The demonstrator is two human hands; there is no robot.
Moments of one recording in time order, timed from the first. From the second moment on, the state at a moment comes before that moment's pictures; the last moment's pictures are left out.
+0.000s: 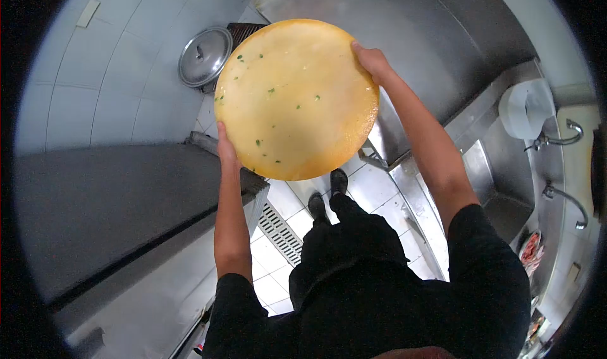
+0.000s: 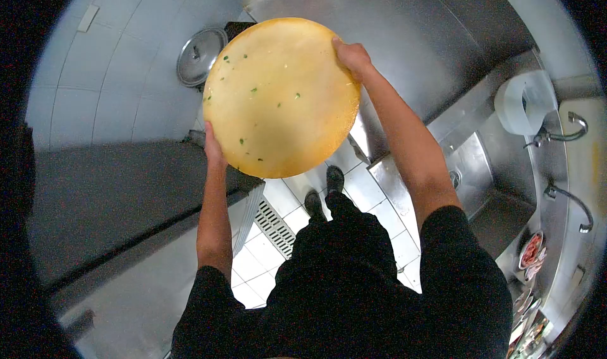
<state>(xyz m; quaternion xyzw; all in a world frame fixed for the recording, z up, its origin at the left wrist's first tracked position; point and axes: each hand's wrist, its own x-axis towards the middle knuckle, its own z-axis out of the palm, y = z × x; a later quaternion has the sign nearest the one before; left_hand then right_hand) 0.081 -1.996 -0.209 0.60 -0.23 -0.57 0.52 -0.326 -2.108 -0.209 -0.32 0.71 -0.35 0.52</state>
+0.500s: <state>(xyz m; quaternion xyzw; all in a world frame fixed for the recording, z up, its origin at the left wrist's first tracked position) 0.056 -1.947 -0.053 0.52 -0.42 -0.61 0.42 -0.368 -1.957 -0.129 -0.25 0.65 -0.51 0.50</state>
